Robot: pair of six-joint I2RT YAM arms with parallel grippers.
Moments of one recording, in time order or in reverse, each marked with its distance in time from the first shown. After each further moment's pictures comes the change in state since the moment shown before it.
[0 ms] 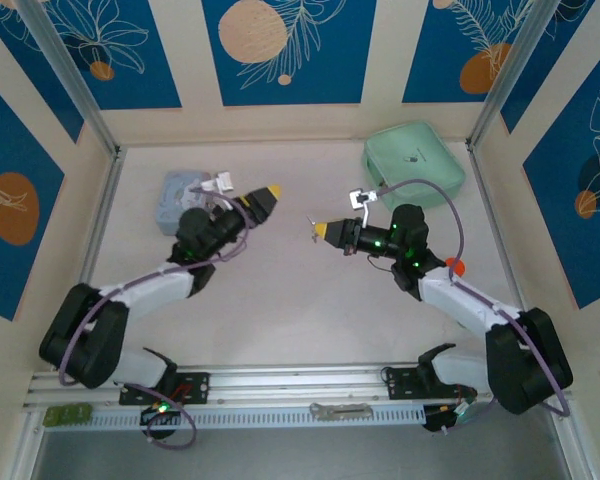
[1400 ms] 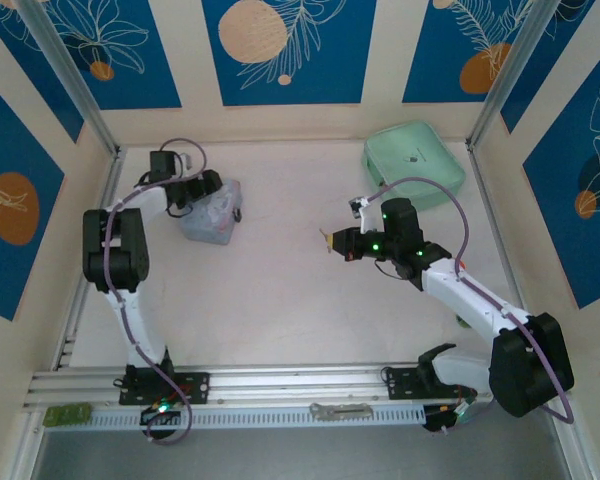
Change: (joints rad) left arm 0.441 0.669 0.729 -0.983 0.088 0.495; right arm -0.006 0.007 0.126 -0.582 0.236 -0.320
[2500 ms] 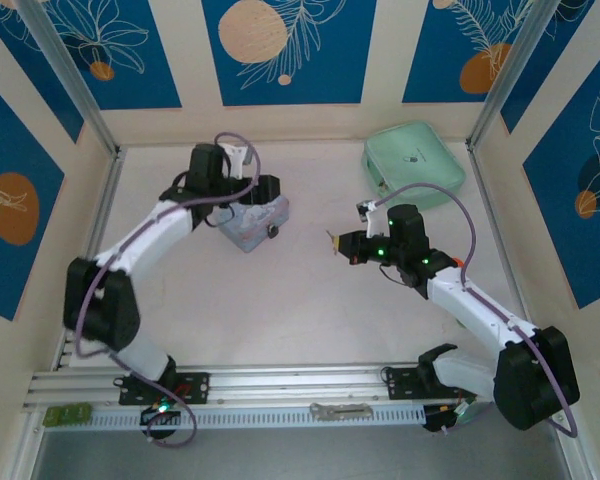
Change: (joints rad) left arm -0.401 -0.483 -0.171 -0.063 -0.012 0.057; right arm -0.019 -0.065 -0.059 0.014 0.054 0.006
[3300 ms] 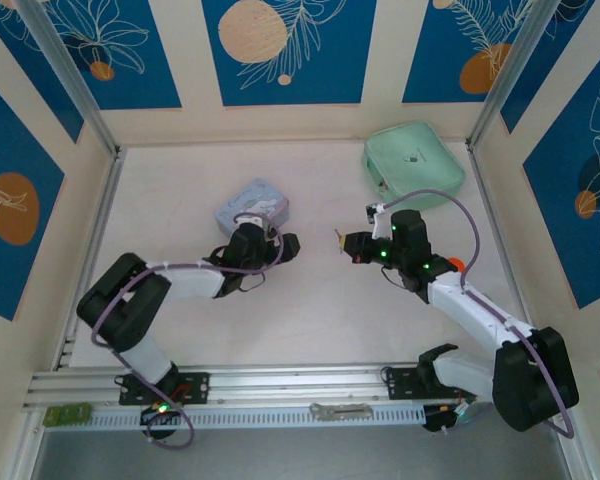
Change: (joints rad) left arm -0.237 0.112 -0.527 0.624 -0.385 -0.447; right arm -0.023 -0.020 -0.067 0.067 0.067 0.099
